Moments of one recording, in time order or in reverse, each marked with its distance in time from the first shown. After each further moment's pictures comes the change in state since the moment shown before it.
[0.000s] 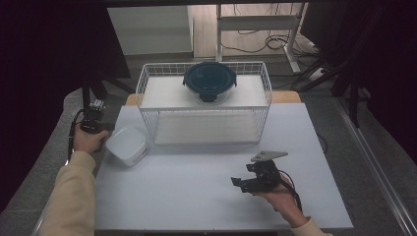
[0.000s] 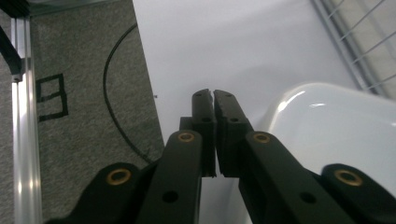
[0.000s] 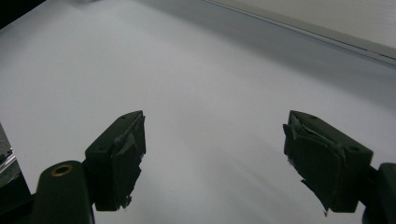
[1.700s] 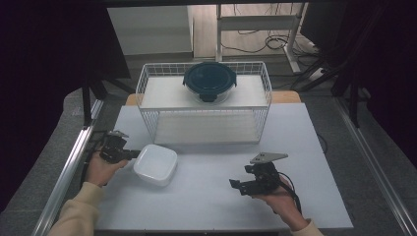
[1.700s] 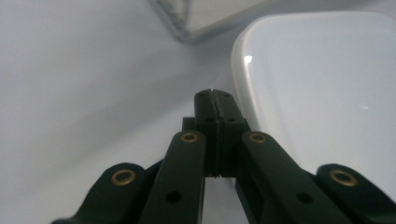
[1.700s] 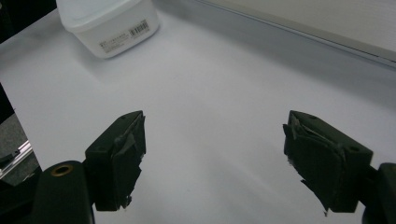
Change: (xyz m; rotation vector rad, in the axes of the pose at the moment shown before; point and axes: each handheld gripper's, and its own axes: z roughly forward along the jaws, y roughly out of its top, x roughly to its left) left arm -0.110 -0.060 -0.026 0.023 -0.305 0.140; right arm 0.011 0.001 -0.006 -0.014 0.021 -0.006
